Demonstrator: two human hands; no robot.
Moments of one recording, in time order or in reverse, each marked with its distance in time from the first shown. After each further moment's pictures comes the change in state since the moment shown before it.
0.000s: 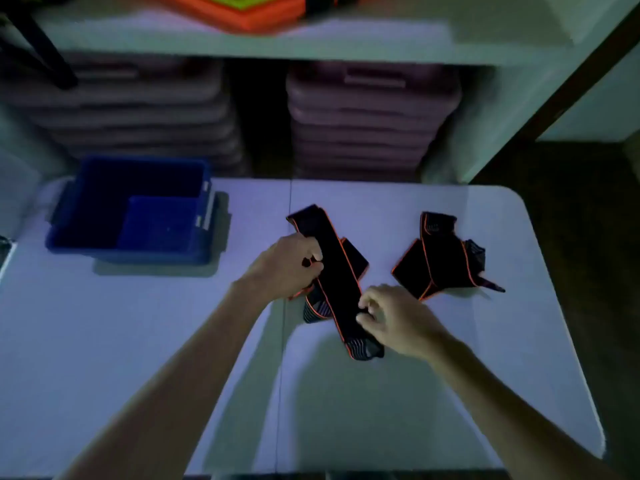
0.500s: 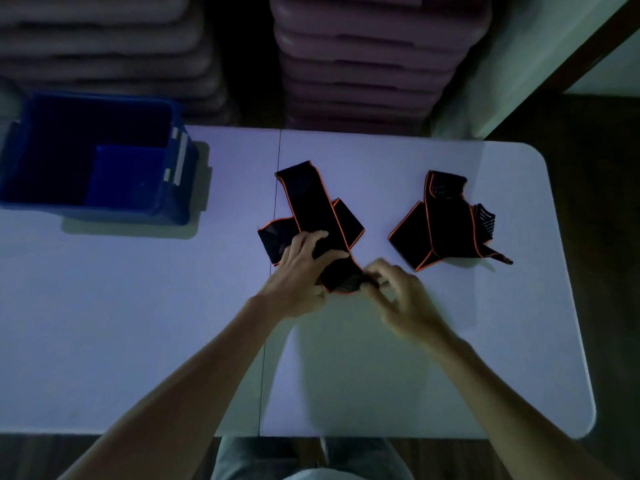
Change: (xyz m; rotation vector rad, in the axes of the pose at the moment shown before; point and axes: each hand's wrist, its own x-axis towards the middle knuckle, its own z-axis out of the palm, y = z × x) left_hand -0.019 -0.011 0.100 0.157 -0.072 0.081; right_hand -0.006 0.035 0.019 0.271 0.137 -0.089
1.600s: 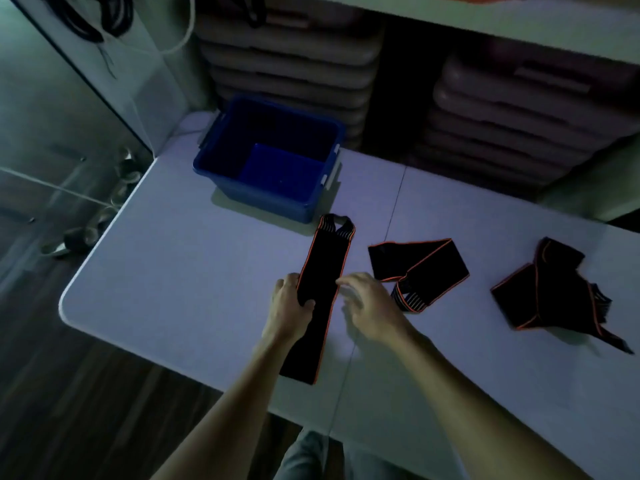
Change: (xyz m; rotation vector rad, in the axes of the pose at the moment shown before) left_hand -0.143 -0.098 -0.021 -0.512 0.386 -0.857; right_hand 0.062 -0.100 0.158 -0.154 -0.383 -0.068
